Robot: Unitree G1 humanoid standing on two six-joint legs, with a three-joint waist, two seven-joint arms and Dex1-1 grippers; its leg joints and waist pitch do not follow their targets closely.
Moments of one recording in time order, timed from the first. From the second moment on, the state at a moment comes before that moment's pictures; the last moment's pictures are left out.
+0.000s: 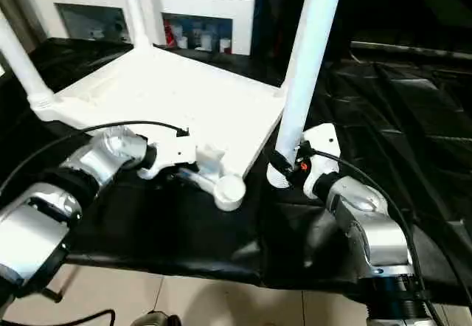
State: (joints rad) left arm -1.01 0.31 -0.50 1.19 0.23 -0.20 -1.13; right arm -0.27 -0.36 -0.02 0.04 0.27 0.37 0.55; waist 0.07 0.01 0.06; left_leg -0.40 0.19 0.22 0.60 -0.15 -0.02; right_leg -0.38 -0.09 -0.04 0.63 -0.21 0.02
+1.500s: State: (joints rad) left arm -0.68 0.26 -0.33 0.59 0.13 0.19 -1.01; right arm -0.31 -0.35 0.00 0.13 0.25 0.39 0.61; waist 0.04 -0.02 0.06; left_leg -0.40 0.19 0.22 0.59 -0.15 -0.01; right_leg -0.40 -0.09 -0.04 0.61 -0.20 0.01
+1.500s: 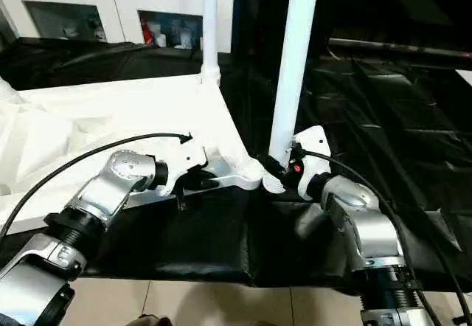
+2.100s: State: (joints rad) left arm -0.72 0.27 -0.33 0.68 0.11 0.15 -1.04; right arm -0.32 -0.36 -0.01 0.13 0.28 0.39 0.66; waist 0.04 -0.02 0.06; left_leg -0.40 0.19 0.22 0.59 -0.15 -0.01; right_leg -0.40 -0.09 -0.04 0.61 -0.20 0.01
